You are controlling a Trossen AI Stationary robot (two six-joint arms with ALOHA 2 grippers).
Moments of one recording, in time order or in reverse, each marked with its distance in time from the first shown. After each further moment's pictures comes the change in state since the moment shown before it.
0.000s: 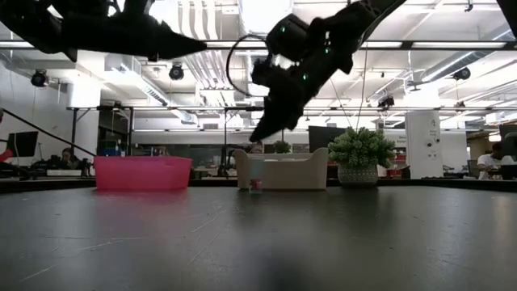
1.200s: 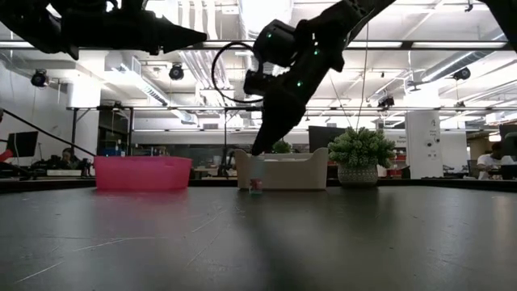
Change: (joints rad) left arm 0.000 -0.003 0.000 0.085 0.001 0.080; right arm 0.026 0.068 0.112 -0.172 0.074 -0.115
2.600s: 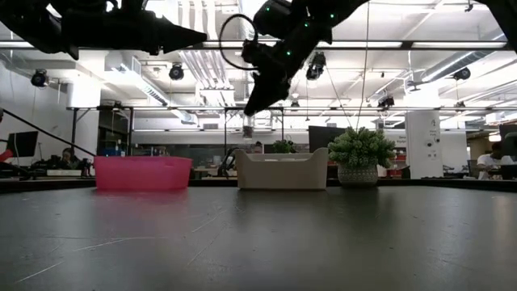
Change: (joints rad) left arm 0.000 0.001 0.000 -0.002 0.000 0.001; right arm -0.086 -0.016 0.239 -0.171 0.042 0.000
